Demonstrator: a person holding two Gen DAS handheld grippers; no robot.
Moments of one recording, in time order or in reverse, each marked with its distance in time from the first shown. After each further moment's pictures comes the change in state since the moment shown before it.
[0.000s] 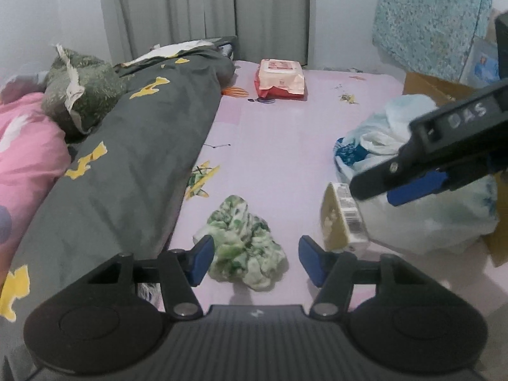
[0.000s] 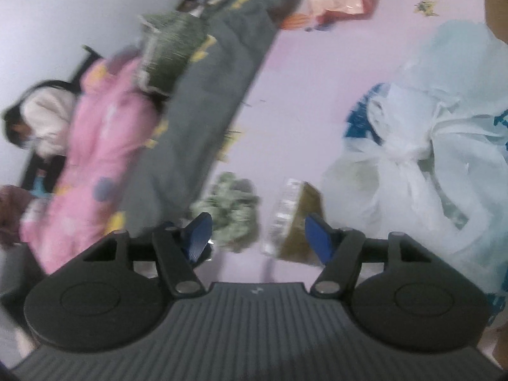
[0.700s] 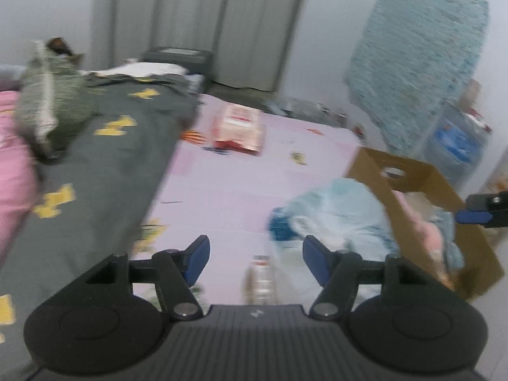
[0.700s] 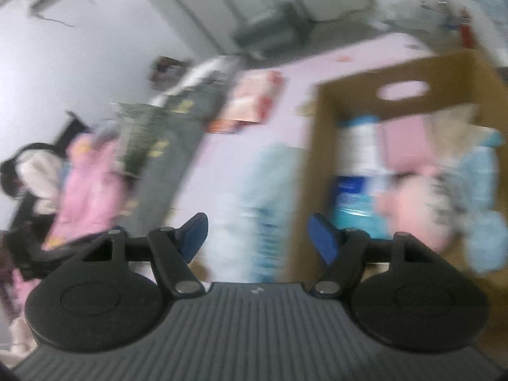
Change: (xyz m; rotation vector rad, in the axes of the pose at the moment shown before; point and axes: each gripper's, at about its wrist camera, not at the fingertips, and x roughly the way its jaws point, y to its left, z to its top) left arm -0.056 0.004 0.078 -0.164 -0.048 -0.190; right arm -0.227 -0.126 0.003 0.047 -0.271 0.035
